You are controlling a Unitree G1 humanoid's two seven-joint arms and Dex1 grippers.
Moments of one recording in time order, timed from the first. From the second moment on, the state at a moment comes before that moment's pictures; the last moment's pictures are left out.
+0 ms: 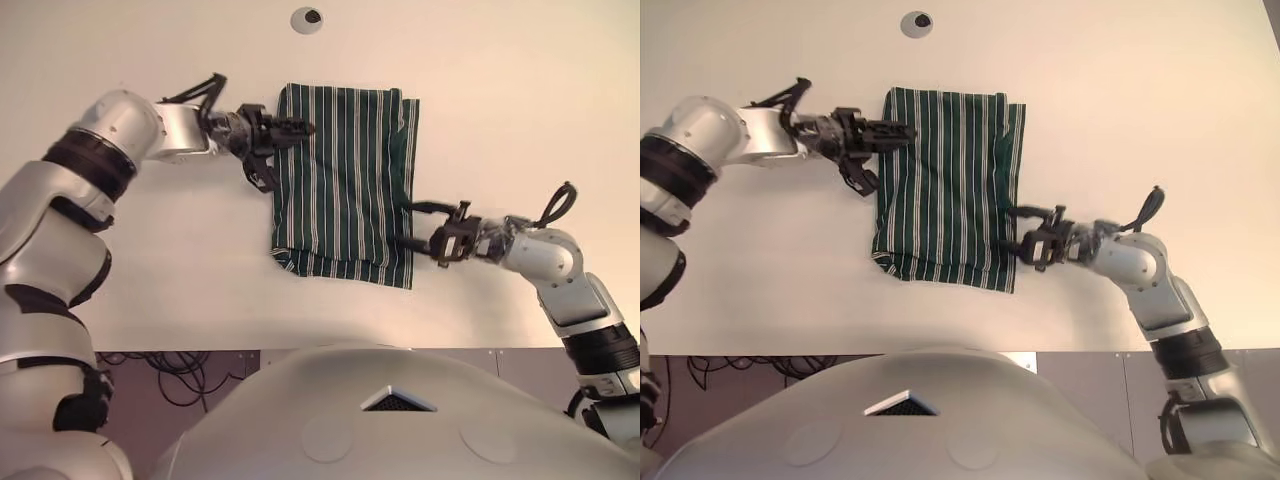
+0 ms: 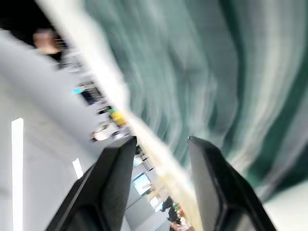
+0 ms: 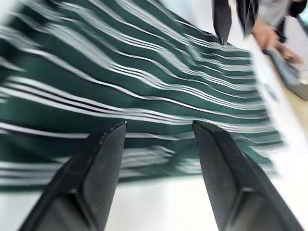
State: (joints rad) left arm -0.89 0.80 -0.91 0.63 1.07 -0.89 0.42; right arm 0.12 -0.72 0.21 -0.10 -0.12 -0.36 0.74
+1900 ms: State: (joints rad) left arm 0.08 1.00 -0.68 0.03 -0.31 -0.62 -0.96; right arm 0.33 -0.84 0.40 -0.08 0.31 -0.42 0.99
